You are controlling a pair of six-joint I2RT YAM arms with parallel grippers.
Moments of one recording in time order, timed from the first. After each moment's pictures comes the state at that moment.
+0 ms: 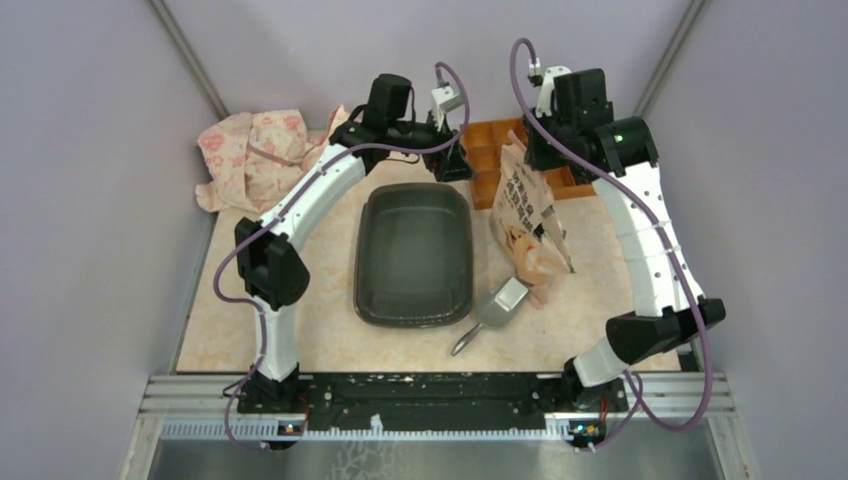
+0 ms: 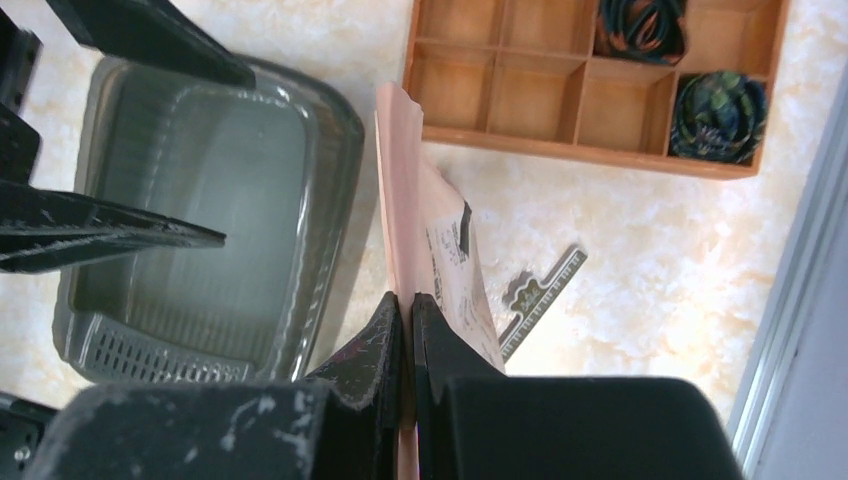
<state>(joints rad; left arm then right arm) -0.57 2.02 2.05 -0.48 0.82 0.10 0.33 1.52 1.99 -1.15 0.02 0.06</state>
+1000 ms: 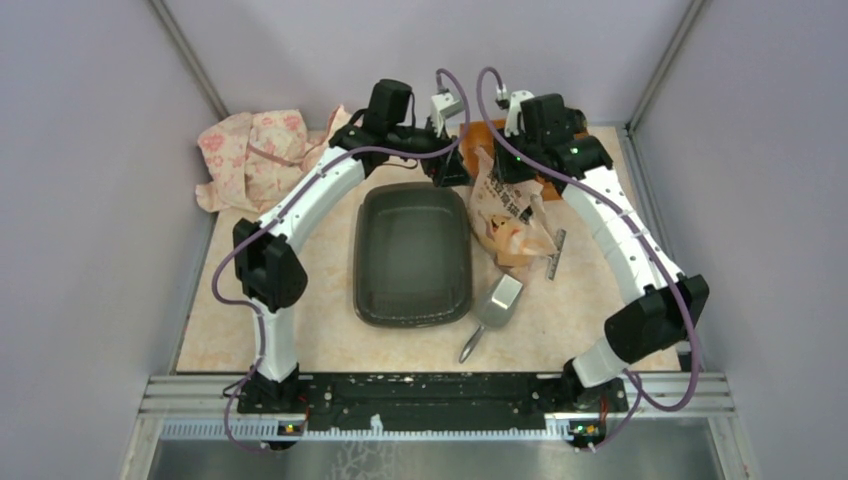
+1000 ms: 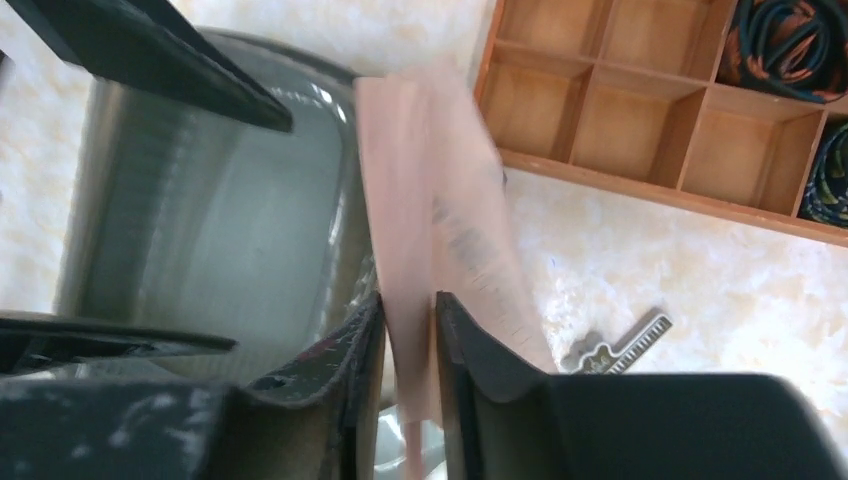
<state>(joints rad) -0.57 2.01 2.02 -0.50 0.80 0.11 0.38 1.54 1.71 -0.85 -0.08 0.07</state>
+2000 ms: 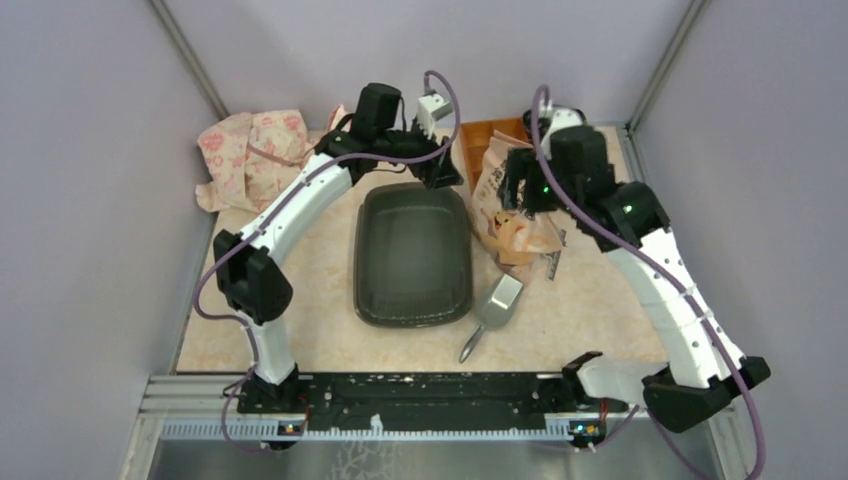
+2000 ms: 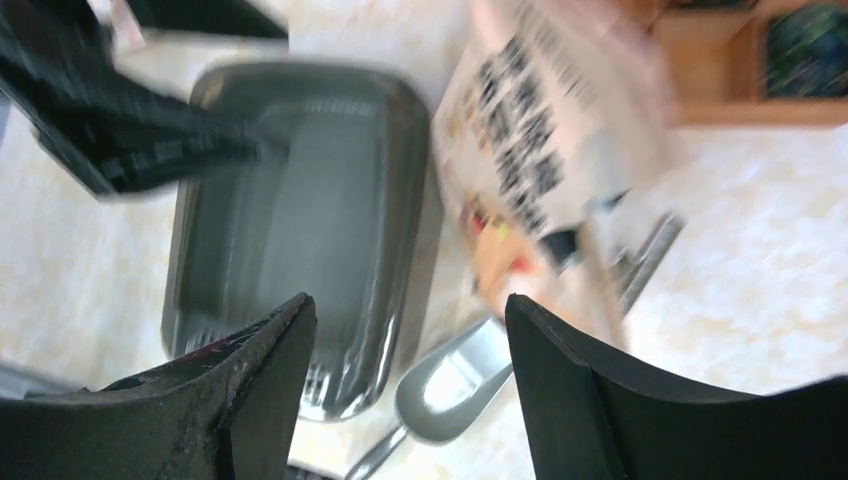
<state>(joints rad) -0.57 1.90 1.90 -0.51 0.66 0.11 0.45 1.21 1.62 -0.95 0.10 0.29</state>
